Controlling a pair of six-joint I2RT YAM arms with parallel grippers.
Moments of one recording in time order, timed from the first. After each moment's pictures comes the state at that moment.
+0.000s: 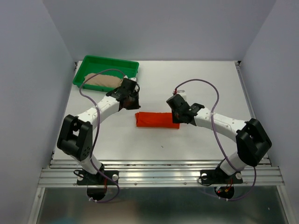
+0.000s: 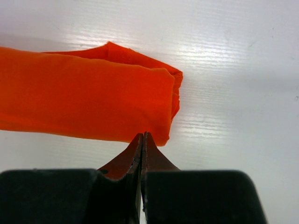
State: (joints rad) left arm -0.48 1.61 1.14 -0.45 0.00 -0.46; right arm 0.74 1.55 1.04 -0.51 0.39 0.54
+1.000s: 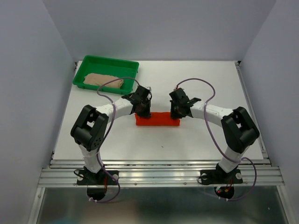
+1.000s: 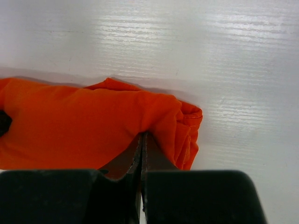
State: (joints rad) left arm -0.60 1.80 1.15 -0.34 0.08 -0.52; right arm 0.60 1.74 1.10 -0.36 0.16 0.57
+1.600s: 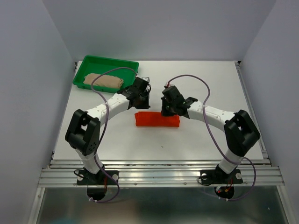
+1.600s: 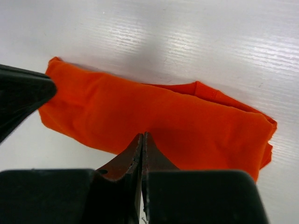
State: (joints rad) left arm -0.59 1.72 1.27 -0.46 0.00 -0.49; right arm 0.70 1.68 1.18 -0.35 0.11 0.59
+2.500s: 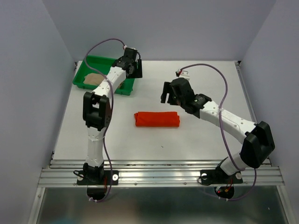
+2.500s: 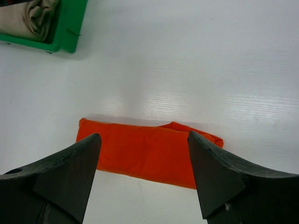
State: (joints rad) left arm -0.34 2.13 2.00 -0.66 -0.18 -0.30; right arm 0.69 1.52 1.24 -0.34 0.33 0.59
